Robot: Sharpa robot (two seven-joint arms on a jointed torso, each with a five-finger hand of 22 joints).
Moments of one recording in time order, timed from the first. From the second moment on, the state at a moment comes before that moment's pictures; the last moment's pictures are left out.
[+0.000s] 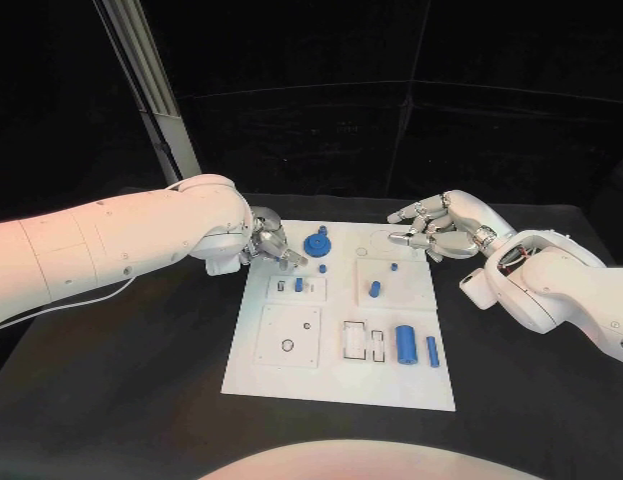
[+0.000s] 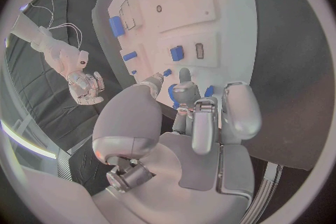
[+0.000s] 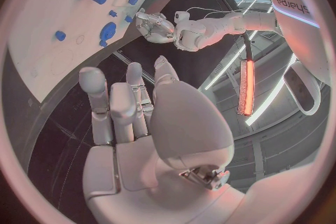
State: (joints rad) left arm 1.32 -0.68 -0.12 1.34 -0.94 0.20 -0.56; left_hand 1.00 -0.08 0.17 0.27 0.14 0.90 0.04 0.71 0.52 1.30 -0.03 1.13 0.91 1.46 -0.10 1.57 1.31 0.09 1.44 0.01 1.29 1.13; right arm 1.05 -0.90 0.10 1.58 -0.94 -0.35 0.18; right_hand 1.43 -0.01 -0.15 0.23 0.26 0.93 0.15 0.09 0.07 1.14 0.06 0.71 0.75 1.46 -0.02 1.15 1.02 0.13 1.15 0.09 1.17 0.80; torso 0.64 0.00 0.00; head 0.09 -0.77
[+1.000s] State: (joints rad) left arm 1.37 -0.50 -0.12 0.96 -0.96 0.37 -0.53; left_hand 1.04 -0.06 0.12 0.28 0.14 0.85 0.06 0.66 0.48 1.27 -0.02 1.12 0.89 1.47 -0.09 1.57 1.31 0.09 1.43 0.02 1.28 1.13; right arm 1.05 -0.88 0.10 1.57 -0.94 -0.35 0.18; right_hand 1.42 -0.01 -0.15 0.24 0.26 0.93 0.15 0.09 0.07 1.14 0.06 0.71 0.75 1.46 -0.02 1.15 1.02 0.13 1.15 0.09 1.17 0.79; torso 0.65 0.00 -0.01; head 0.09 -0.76
